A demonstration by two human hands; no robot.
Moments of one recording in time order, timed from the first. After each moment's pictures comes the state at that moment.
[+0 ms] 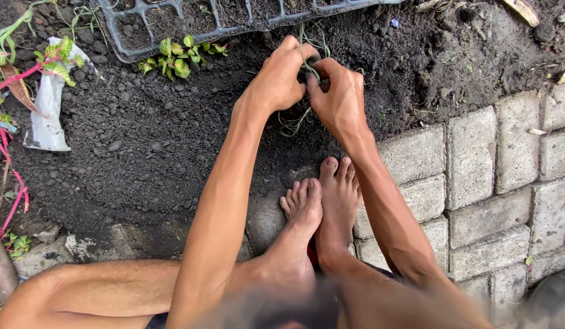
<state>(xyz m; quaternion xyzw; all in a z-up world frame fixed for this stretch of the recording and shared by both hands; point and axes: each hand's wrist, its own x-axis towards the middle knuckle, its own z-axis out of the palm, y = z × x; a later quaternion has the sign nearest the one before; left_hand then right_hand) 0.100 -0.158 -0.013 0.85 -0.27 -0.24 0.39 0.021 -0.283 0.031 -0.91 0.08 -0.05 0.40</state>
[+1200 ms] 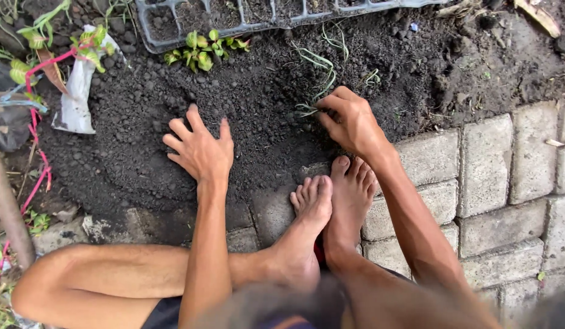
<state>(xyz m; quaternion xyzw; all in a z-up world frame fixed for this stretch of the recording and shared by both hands) -0.013 -0.003 -0.029 0.98 0.14 -0.10 0.04 -0.025 -0.302 0.013 -0.90 -0.06 0.08 0.43</state>
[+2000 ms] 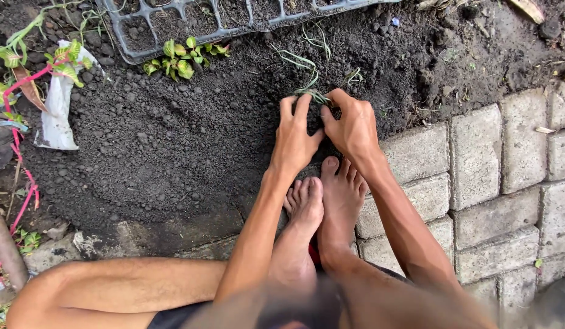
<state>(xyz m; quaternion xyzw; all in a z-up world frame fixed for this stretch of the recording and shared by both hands) -0.023 -0.162 -0.014 0.85 -0.07 -0.25 0.47 -0.041 -0.301 0.018 -0.92 0.14 0.07 0.35</state>
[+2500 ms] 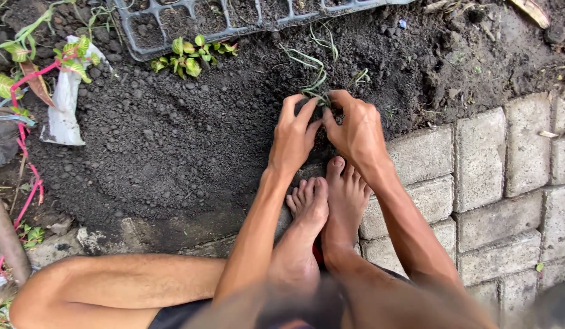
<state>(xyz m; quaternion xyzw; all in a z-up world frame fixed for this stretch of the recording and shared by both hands) -0.025 -0.144 -0.033 0.87 -0.16 -0.08 0.46 -0.034 -0.285 0.050 -0.93 0.12 0.06 0.34</state>
